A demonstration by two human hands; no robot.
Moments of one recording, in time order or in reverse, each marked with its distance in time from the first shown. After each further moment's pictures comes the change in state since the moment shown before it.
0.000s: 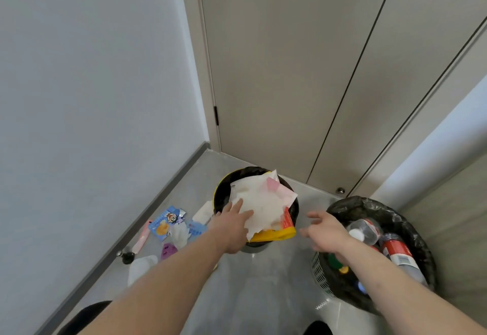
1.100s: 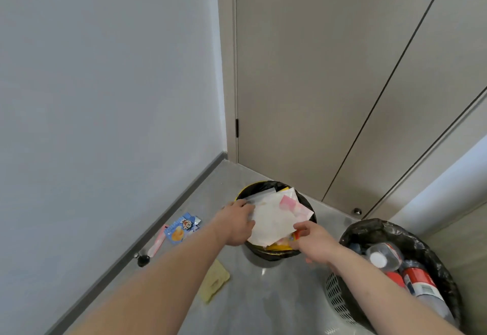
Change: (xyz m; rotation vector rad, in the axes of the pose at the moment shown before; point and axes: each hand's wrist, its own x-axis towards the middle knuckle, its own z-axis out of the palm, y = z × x) left_hand -0.015 -0.039 -0.045 -0.128 0.099 -0.025; right_hand -0.008 -0.045 0.047 -0.080 -0.159 -0.109
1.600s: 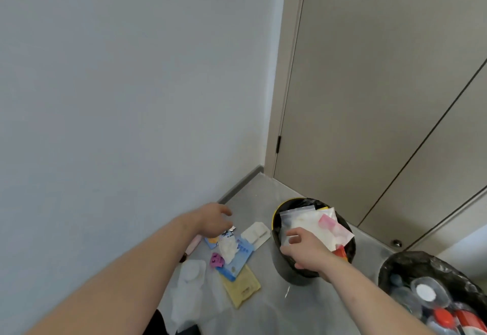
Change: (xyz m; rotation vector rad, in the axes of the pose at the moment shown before) left_hand -0.108 -0.126 -0.070 -0.219 -0.062 -0.298; right_hand -0.023 -0.070 0.091 -0.090 -0.114 -0.131
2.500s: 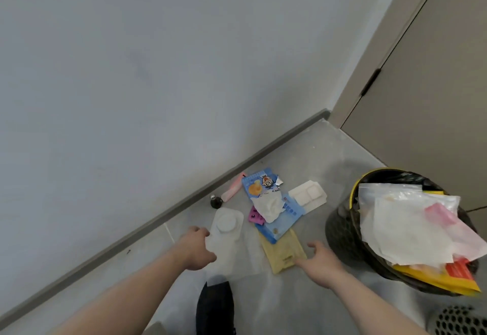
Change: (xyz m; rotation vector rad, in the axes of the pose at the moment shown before) left_hand 0.045 -0.214 0.196 -0.216 -0.171 -0.474; right_hand 0.140 0.075 0.161 -0.430 -0.159 0.235
